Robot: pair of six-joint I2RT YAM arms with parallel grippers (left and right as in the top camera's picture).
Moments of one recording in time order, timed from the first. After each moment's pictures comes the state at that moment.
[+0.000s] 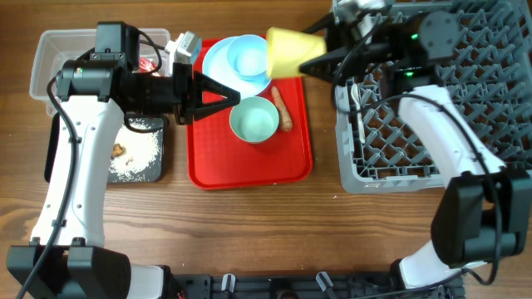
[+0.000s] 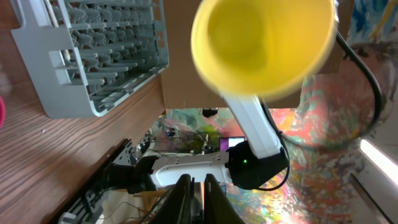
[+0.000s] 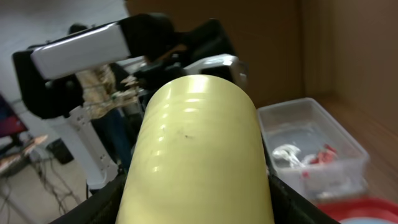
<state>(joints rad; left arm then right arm) -0.03 1.59 1.56 -1.25 1.39 -0.21 0.12 1.77 1.32 0.93 -1.56 0.80</state>
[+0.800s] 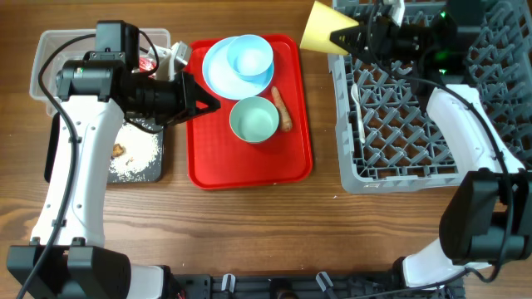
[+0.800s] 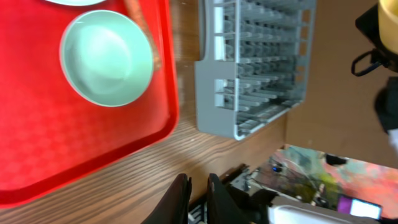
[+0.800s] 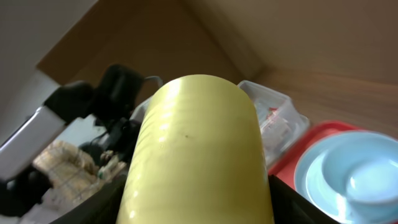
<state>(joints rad) -0.03 1.59 1.56 -1.23 0.79 -0.21 -0.03 1.77 1.32 0.40 -1.38 0.69</state>
